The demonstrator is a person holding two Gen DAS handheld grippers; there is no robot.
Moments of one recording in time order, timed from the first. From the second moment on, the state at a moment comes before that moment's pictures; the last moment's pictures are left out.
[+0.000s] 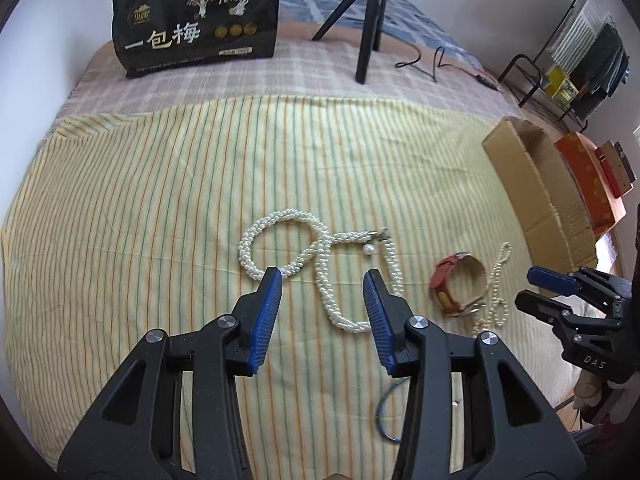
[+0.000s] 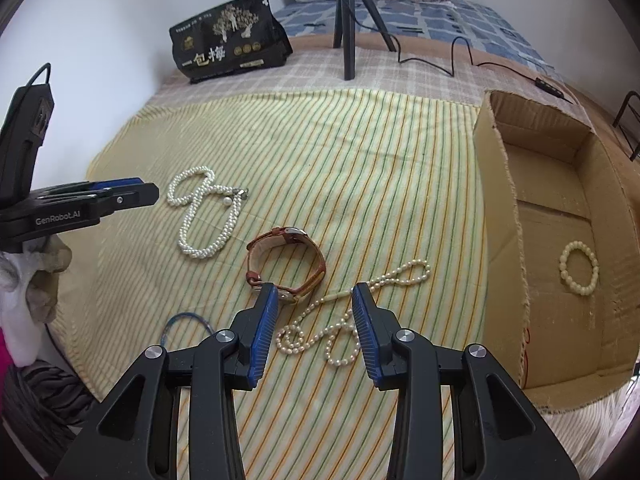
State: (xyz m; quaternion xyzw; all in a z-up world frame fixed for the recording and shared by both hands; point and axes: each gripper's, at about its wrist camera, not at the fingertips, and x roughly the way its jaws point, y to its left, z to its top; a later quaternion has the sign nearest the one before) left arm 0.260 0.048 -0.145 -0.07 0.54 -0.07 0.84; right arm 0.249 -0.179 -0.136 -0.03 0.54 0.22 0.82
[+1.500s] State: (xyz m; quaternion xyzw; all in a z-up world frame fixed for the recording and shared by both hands) left arm 0.300 0.018 -0.203 0.07 0.57 -0.09 0.82; right arm 0.282 -0.144 -0.184 -0.08 0.57 0.22 0.79
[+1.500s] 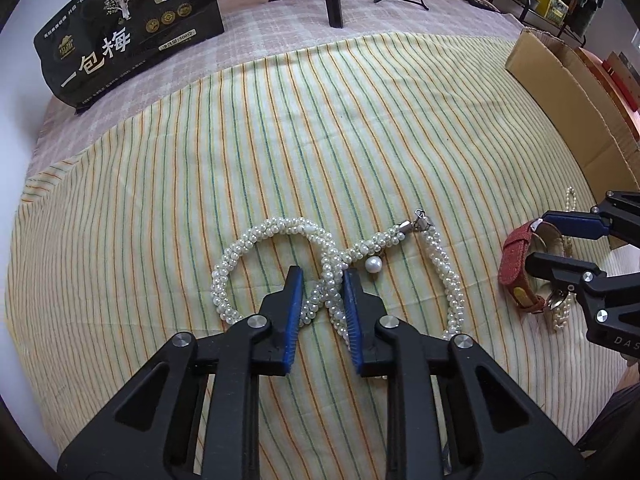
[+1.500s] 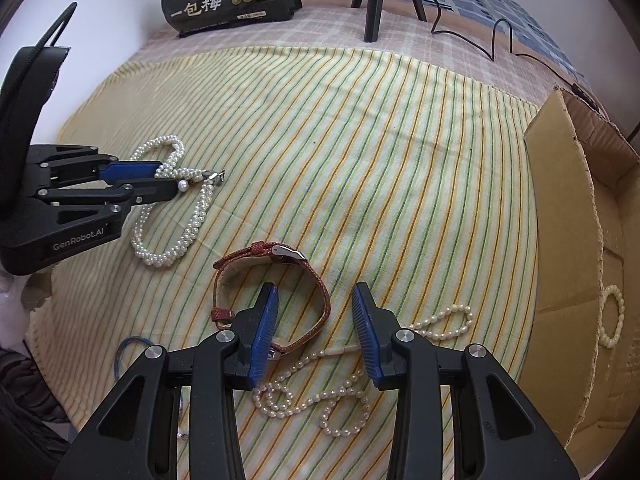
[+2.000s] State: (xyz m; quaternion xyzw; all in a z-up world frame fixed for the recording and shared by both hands) left arm 0.289 0.036 -0.160 0.00 0.53 -0.08 0.84; right arm 0.279 -0.145 -0.171 -0.09 0.55 0.21 0.80
